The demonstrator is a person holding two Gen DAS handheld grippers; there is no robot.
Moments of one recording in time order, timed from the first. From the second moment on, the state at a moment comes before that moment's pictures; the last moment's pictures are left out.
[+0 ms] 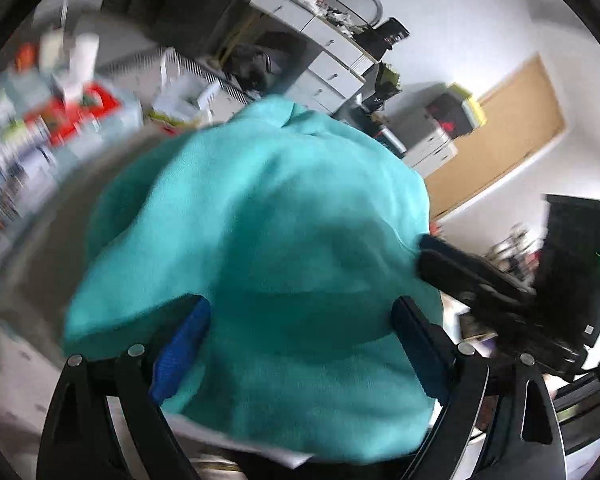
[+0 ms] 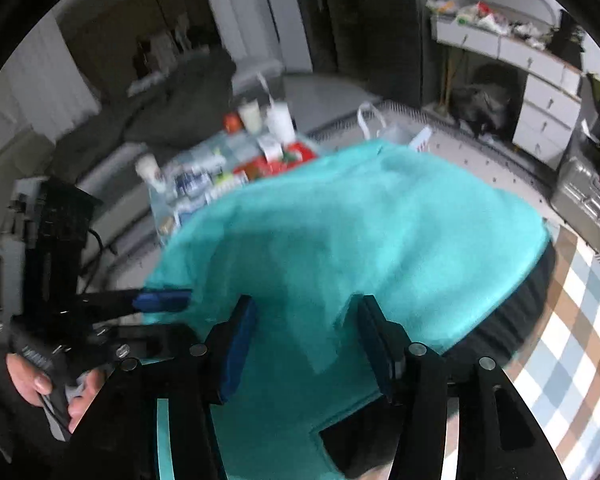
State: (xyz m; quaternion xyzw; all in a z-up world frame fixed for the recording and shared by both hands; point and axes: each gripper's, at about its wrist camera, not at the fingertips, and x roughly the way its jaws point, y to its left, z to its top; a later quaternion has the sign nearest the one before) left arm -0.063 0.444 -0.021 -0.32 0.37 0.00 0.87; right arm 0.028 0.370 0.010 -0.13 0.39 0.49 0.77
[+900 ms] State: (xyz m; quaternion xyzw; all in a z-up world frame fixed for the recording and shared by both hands) left arm -0.208 0.232 0.028 -0.06 0.14 0.20 0.97; right arm -0.169 0.094 0.009 0.05 0.04 0.40 0.91
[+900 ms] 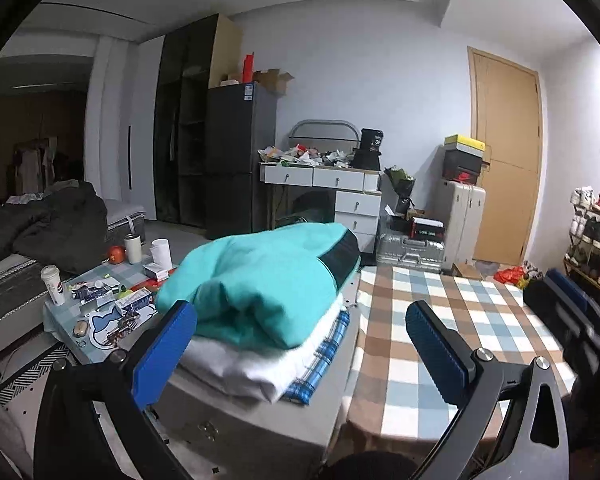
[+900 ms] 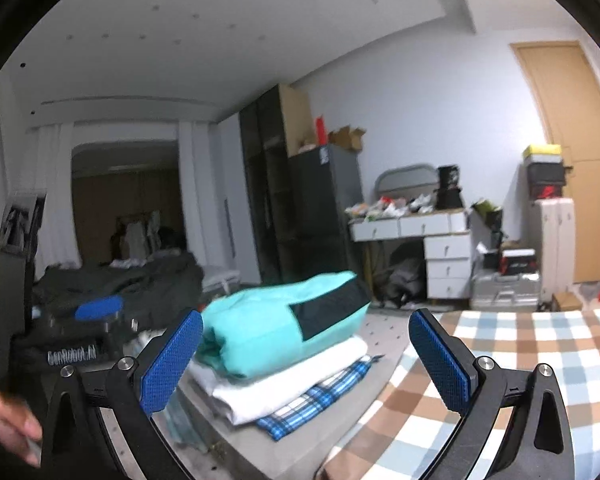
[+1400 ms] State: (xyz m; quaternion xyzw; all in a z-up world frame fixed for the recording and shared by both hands) left arm -0.212 0.219 0.026 -0.05 0.12 0.23 0.97; right arm -0.202 0.088 0.004 0.03 0.07 0.40 0.92
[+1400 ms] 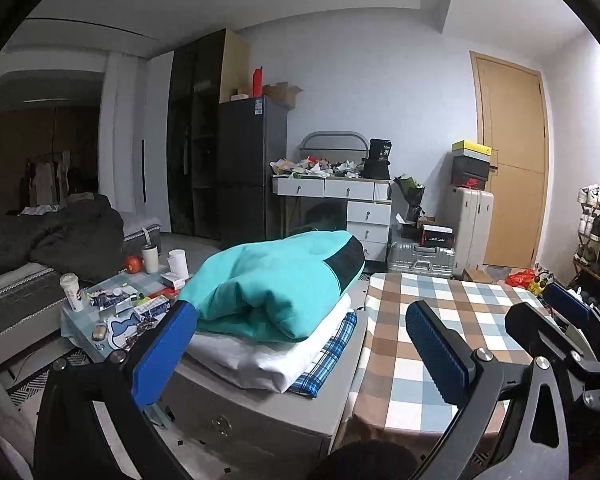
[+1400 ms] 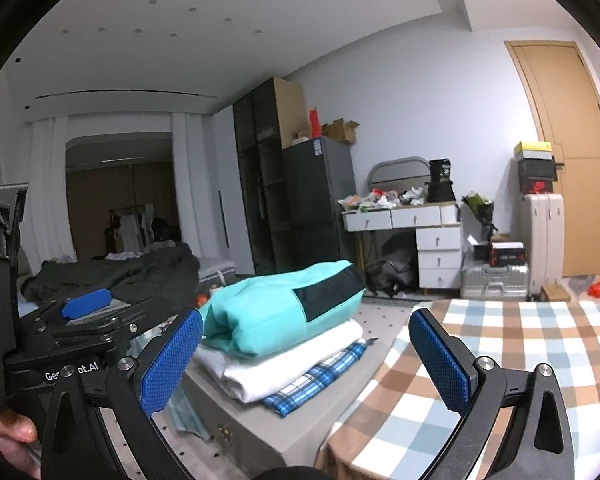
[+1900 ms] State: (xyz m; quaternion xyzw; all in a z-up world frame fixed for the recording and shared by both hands) left arm -0.218 0.212 0.024 -0.04 0.12 0.24 0.96; right arm -0.215 0.086 0.001 0.03 0.05 0.38 0.92
